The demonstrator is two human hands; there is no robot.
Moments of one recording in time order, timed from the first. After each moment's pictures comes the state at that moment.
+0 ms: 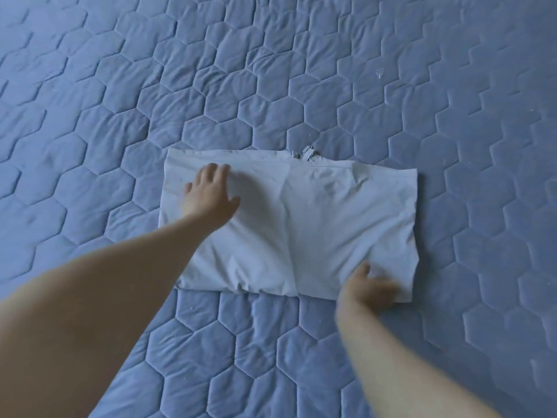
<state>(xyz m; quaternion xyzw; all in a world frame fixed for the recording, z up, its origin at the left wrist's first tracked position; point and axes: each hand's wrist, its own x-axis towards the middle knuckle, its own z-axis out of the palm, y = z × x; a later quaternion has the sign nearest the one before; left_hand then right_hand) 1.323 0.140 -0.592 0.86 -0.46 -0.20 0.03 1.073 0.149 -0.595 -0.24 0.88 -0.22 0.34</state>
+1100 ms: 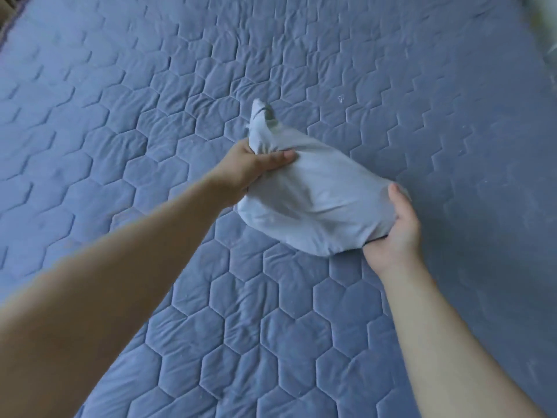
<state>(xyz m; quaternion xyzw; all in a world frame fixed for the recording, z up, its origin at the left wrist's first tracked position) 1.248 0.113 -0.452 0.56 -0.27 -0.60 0.50 1.037 0.105 -0.454 -0.14 0.50 -0.47 0.71</state>
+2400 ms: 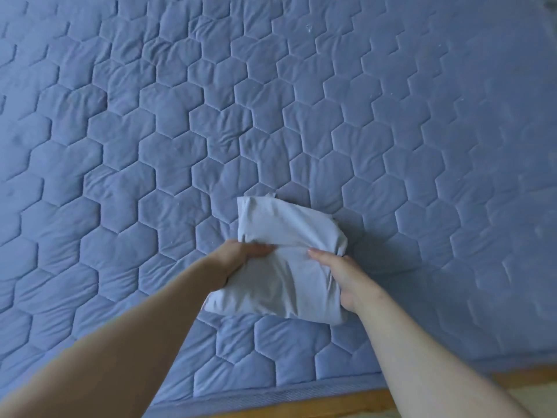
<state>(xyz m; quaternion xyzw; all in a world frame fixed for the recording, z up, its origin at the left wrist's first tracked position) 1.161 0.287 -0.547 0.66 -0.08 -0.72 0.22 0.967 0.252 -0.550 -0.18 0.65 -0.10 0.73</state>
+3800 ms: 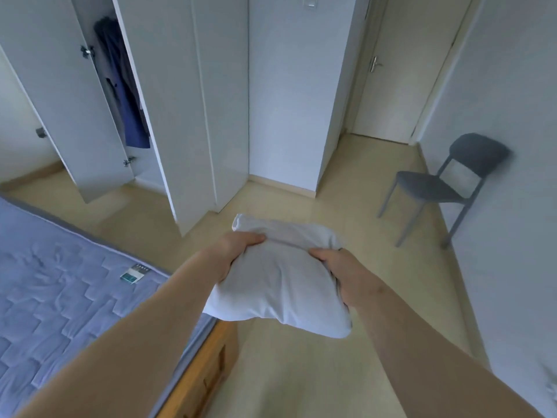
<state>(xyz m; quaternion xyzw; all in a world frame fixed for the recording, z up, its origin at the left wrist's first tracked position) 0.286 0.345 -0.174 0.44 -0.56 -0.70 0.06 0.160 0.486 -0.197 -0.09 0.70 -0.58 0.40</state>
